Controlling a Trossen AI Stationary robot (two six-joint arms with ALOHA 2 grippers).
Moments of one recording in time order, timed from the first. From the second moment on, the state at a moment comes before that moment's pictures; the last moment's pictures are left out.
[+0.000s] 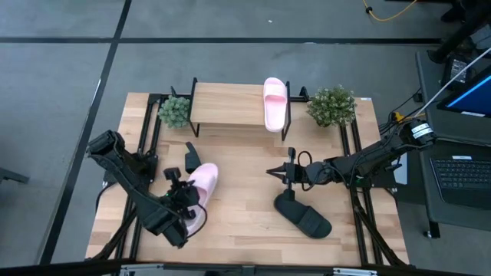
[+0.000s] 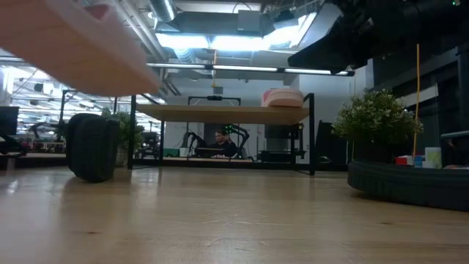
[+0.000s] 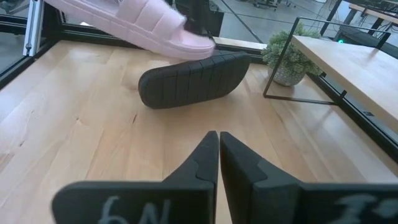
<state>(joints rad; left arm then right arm) -0.80 1.68 1.36 -1.57 -0.85 -1.14 0.33 1.36 0.52 0.55 0.45 -0.03</state>
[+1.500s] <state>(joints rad) 0.00 1.68 1.59 -0.92 -0.98 -0.04 0.33 1.36 0.52 0.55 0.45 -0.03</state>
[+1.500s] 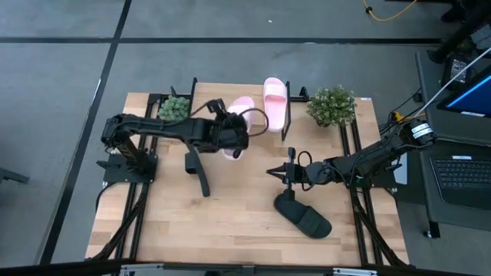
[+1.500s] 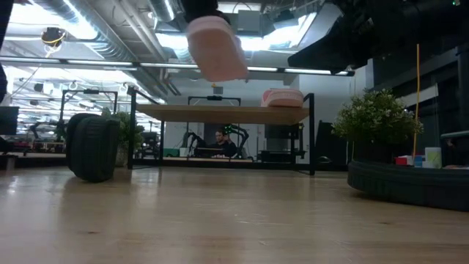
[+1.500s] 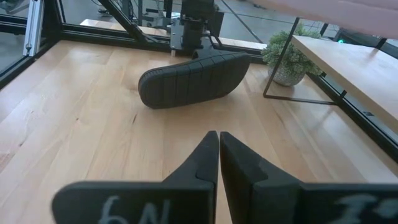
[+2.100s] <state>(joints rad) 0.19 1.70 1.59 -0.67 -0.84 0.15 0.33 1.36 0.52 0.55 0.45 -0.03</state>
